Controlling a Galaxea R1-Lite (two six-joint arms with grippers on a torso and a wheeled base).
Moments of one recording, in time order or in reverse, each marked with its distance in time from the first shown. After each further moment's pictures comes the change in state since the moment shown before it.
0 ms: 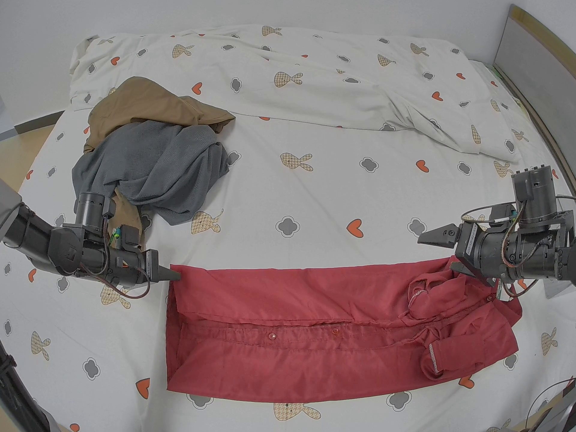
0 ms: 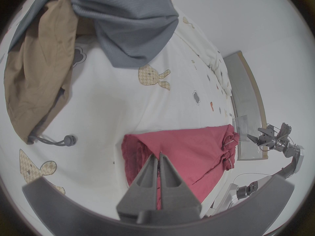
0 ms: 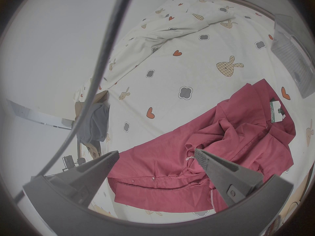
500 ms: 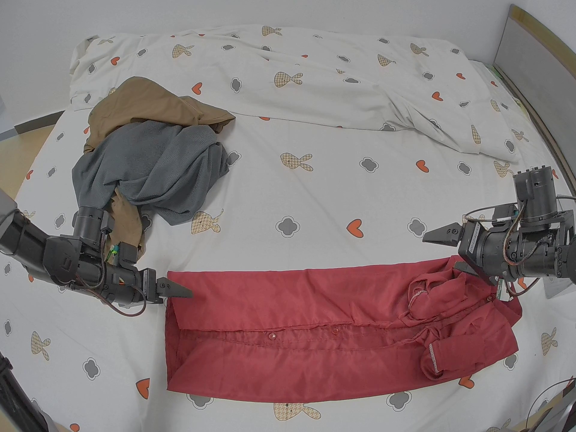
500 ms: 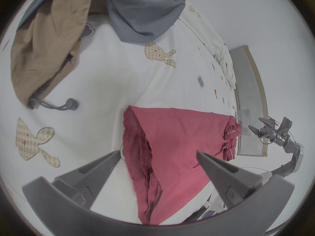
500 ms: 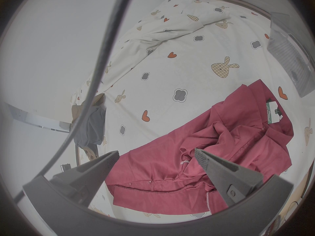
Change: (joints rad) left arm -0.005 -0.039 0.081 0.073 0.013 0.025; right arm -0.034 0.008 0.001 0.000 0.001 0.001
